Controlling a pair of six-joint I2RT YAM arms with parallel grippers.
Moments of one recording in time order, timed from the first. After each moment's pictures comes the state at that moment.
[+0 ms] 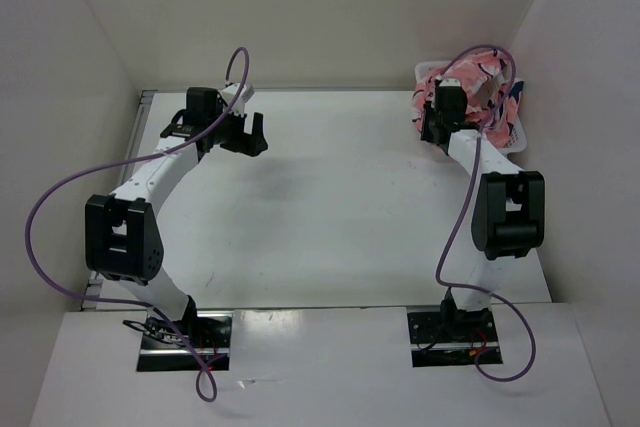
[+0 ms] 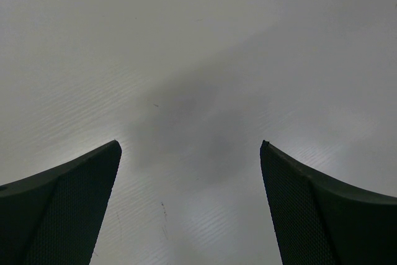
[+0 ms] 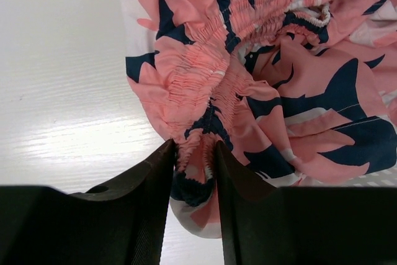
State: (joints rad) left arm -0.13 1.65 1.31 -0.35 0.37 0.07; right arm 0.03 1.78 1.30 -0.19 0.17 0.08
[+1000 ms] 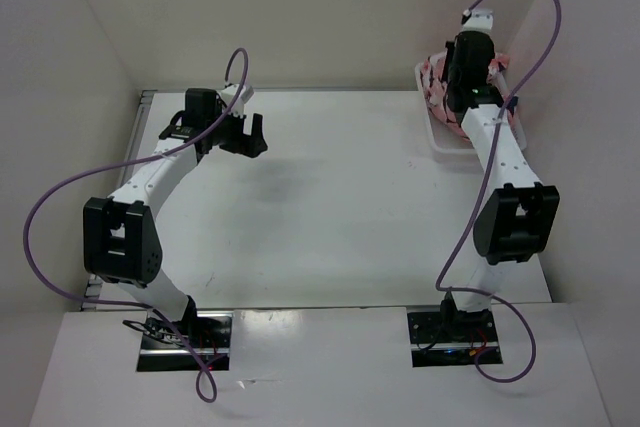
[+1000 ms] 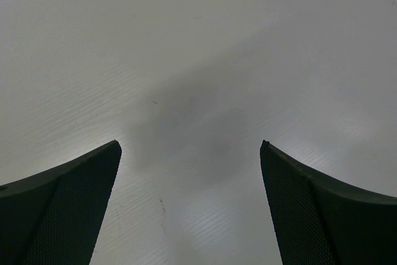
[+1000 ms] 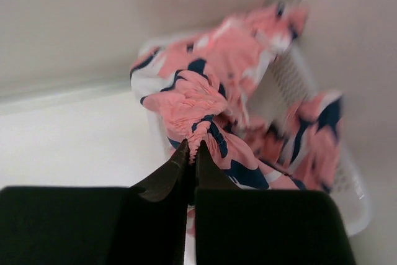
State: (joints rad) left arm -0.13 1.63 1.30 -0.35 0.37 0.07; right arm 0.04 1.74 1.61 -0.19 0.32 0.01
